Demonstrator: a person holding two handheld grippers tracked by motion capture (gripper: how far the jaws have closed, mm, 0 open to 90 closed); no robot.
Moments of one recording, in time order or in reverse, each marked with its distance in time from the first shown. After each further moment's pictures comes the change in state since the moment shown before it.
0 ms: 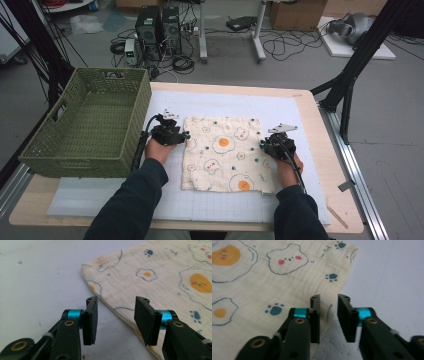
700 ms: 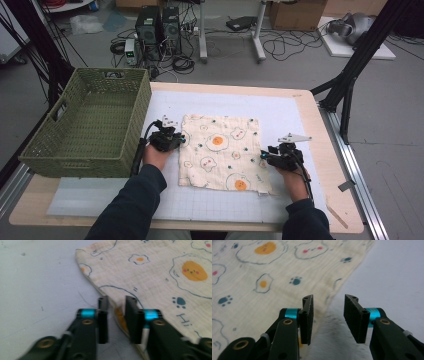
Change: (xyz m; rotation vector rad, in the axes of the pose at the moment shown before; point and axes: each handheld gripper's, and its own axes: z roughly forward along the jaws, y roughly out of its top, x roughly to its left) left arm 0.000 -0.011 -0.005 -0.012 0.054 0.018; right arm 0.006 -0.028 -0.024 -0.040 0.186 0.072
